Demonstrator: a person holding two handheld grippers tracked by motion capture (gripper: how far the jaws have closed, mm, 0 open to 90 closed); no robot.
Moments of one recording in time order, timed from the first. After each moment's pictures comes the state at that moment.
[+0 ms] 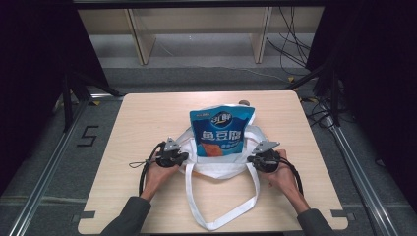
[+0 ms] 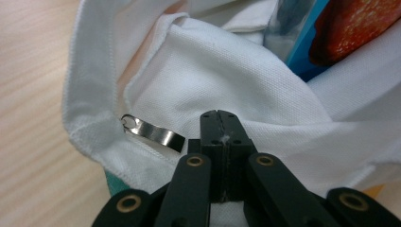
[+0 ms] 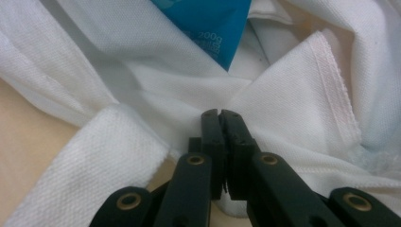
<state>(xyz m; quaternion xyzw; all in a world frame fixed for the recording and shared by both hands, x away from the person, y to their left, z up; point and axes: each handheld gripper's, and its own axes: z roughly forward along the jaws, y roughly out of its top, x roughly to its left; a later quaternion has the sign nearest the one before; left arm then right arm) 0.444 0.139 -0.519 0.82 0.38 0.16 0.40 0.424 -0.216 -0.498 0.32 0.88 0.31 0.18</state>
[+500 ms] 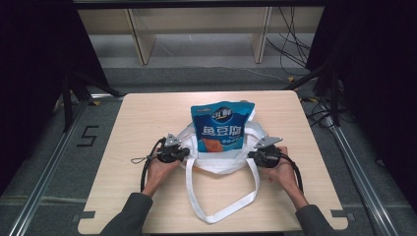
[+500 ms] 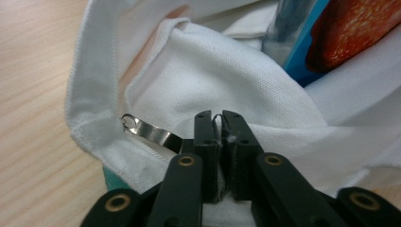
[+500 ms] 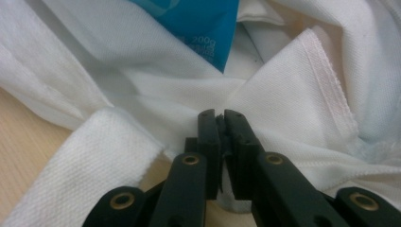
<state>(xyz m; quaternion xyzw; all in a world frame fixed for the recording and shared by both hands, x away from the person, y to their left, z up) 0.454 0.139 -0.517 0.81 0.39 0.16 0.42 0.437 -0.223 -0.498 0.34 0.86 0.33 0.18</state>
